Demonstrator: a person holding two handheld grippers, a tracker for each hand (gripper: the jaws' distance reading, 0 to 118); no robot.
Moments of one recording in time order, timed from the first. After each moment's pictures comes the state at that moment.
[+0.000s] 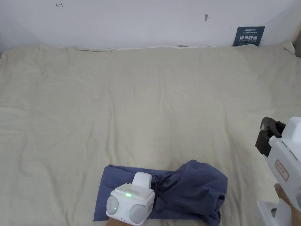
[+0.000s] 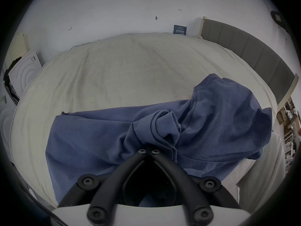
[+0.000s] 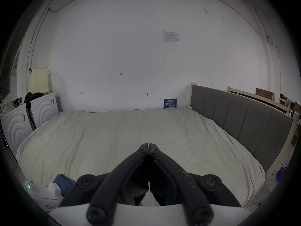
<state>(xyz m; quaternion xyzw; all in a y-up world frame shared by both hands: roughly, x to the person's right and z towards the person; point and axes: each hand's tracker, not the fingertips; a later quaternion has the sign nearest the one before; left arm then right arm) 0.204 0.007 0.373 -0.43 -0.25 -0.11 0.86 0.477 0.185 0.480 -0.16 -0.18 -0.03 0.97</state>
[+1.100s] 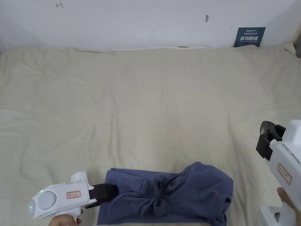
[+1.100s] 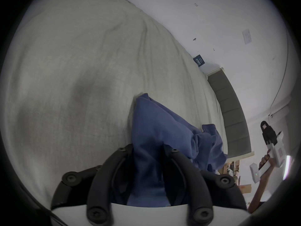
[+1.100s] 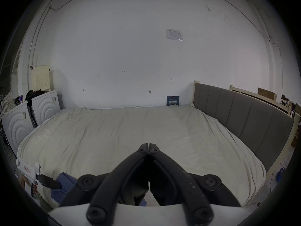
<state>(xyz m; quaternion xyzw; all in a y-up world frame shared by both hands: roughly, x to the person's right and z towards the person) 0.032 -0.006 0.304 -0.52 -0.27 0.24 0.78 0.465 0.183 0.472 -0.17 -0.18 -0.03 0.97</state>
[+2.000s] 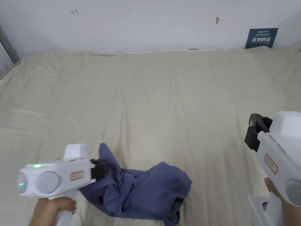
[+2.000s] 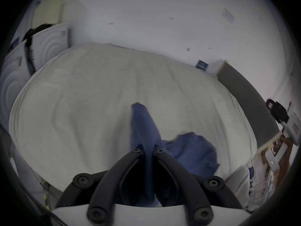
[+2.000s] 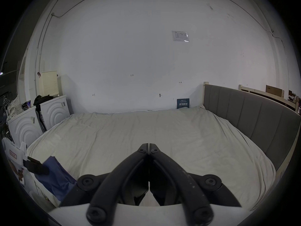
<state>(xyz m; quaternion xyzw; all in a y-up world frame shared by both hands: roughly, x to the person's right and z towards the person) 0.054 0.127 0.325 -0.42 -0.22 0.03 0.88 0.450 0.187 0.460 -0.15 -0.13 -0.05 0.98</state>
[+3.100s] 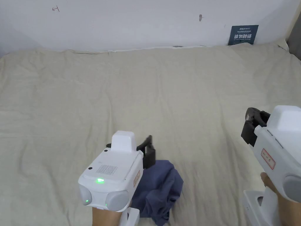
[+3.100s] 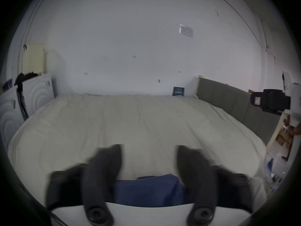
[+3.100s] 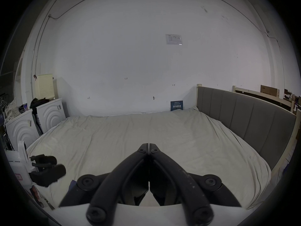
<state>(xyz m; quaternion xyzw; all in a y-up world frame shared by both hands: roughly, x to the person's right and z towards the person) 0.168 0.125 0.375 -0.19 -0.22 -0.03 0.95 0.462 0.196 0.480 -0.14 -0.16 -0.05 0.98</state>
